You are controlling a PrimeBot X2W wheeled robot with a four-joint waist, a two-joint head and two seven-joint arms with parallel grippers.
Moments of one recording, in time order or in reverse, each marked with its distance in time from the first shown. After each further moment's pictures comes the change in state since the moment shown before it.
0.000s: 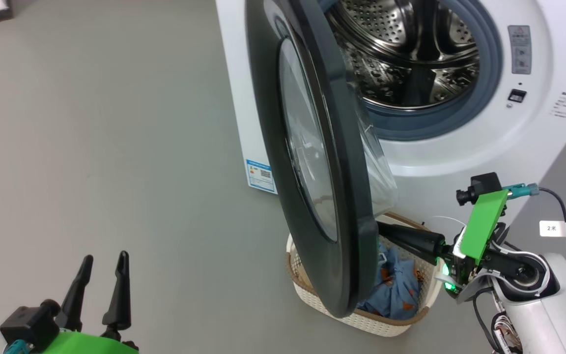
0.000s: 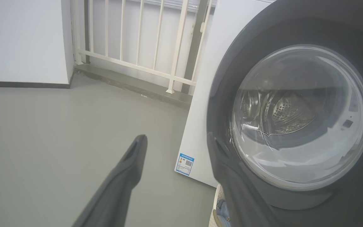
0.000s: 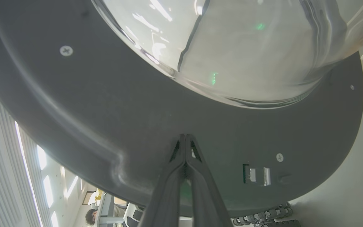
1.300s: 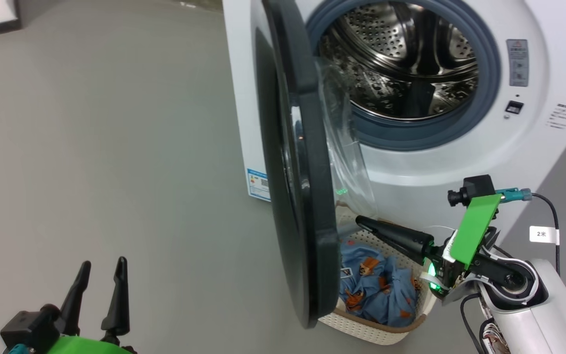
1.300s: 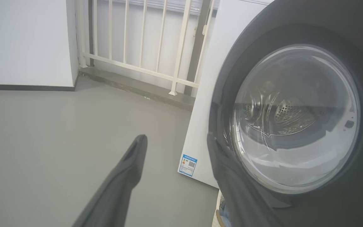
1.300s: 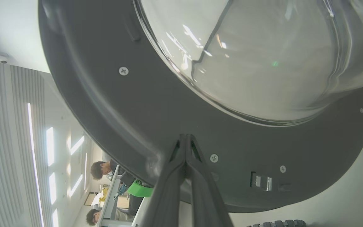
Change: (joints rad) left arm 0.021 0.012 -0.009 -0.015 0.005 0.032 0.009; right arm 0.037 0.037 0.012 -0.072 0.017 0.000 -0.064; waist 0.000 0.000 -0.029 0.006
